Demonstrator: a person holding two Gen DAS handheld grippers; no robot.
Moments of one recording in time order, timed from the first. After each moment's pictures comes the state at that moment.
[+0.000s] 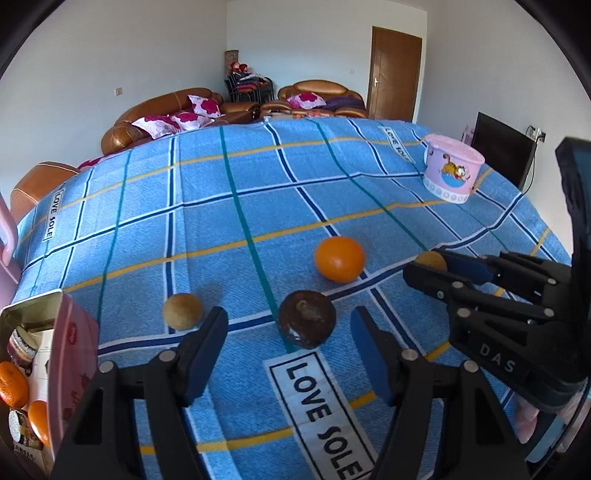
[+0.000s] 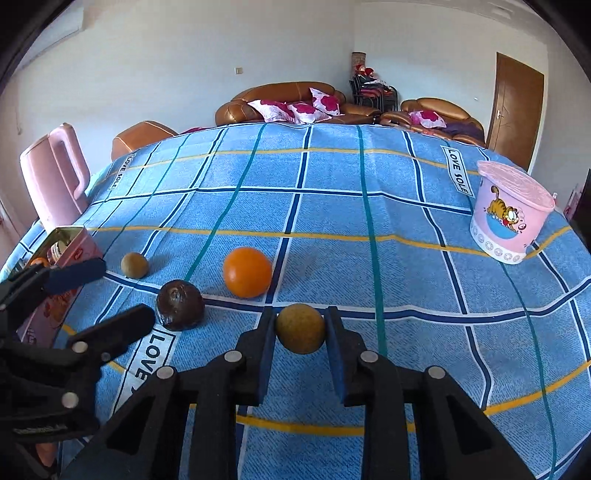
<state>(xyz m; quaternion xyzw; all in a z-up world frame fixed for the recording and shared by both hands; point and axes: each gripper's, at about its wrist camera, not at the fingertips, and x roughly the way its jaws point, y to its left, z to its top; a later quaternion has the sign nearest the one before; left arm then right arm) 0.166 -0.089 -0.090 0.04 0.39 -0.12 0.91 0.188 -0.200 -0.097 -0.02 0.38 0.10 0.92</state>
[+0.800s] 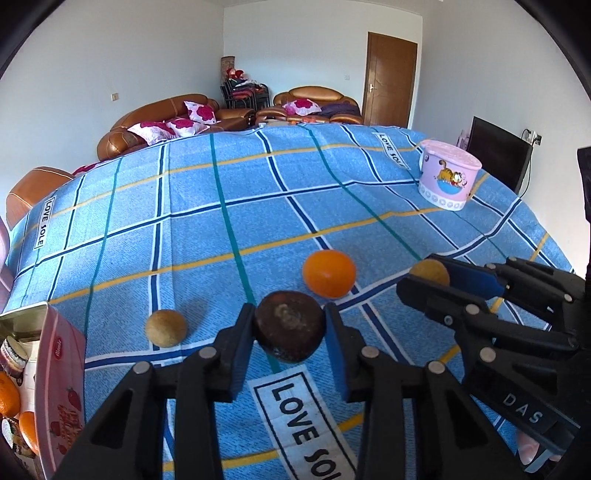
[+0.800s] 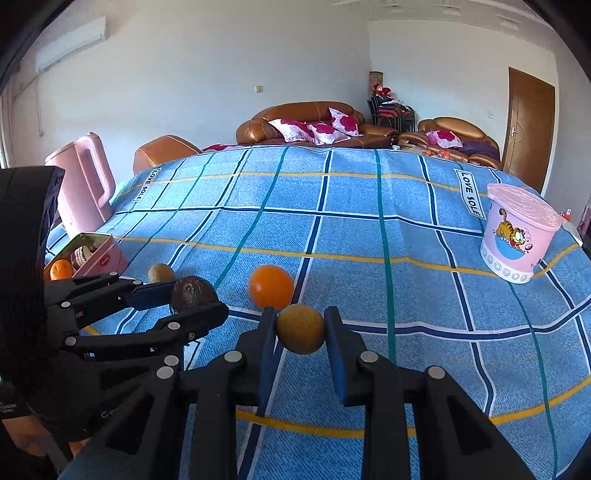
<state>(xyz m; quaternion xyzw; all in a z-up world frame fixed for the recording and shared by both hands) 0.168 -0.092 -0.085 0.03 0.37 -0.12 0.92 0.173 -0.198 -0.087 -0.02 0.33 0.15 0.93</state>
